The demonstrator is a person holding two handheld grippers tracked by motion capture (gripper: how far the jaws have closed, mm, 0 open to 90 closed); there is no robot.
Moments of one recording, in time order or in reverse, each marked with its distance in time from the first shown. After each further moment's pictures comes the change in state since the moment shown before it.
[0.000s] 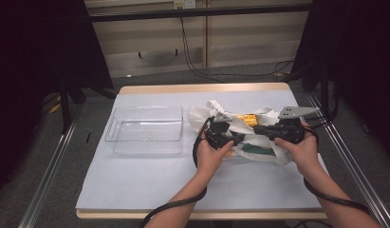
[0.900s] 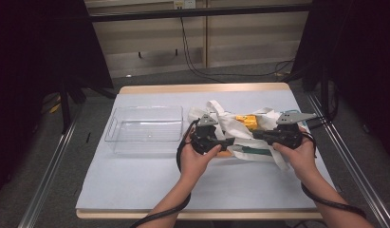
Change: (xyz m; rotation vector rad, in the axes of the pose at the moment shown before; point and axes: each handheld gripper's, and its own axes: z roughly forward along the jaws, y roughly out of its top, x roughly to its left) left arm 0.000 -0.007 -0.052 -0.025 0.019 0.013; right arm 0.002 -0.017 0.007 0.005 -0.004 0.018
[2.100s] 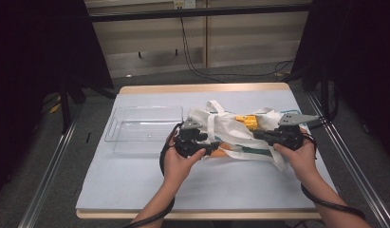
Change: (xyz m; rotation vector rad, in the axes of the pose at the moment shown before) left arm 0.019 -0.017 -0.037 0.050 0.069 -0.008; right arm 0.000 -0.004 -0.002 -0.033 -0.006 -0.003
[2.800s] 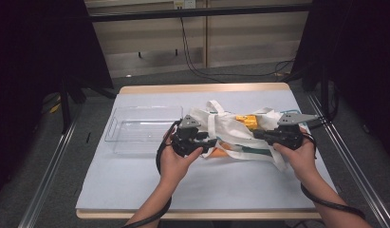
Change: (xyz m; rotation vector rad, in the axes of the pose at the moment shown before) left arm -0.007 0.011 -0.015 -0.002 0.011 0.053; right arm 0.000 0.001 0.001 0.006 -0.003 0.005
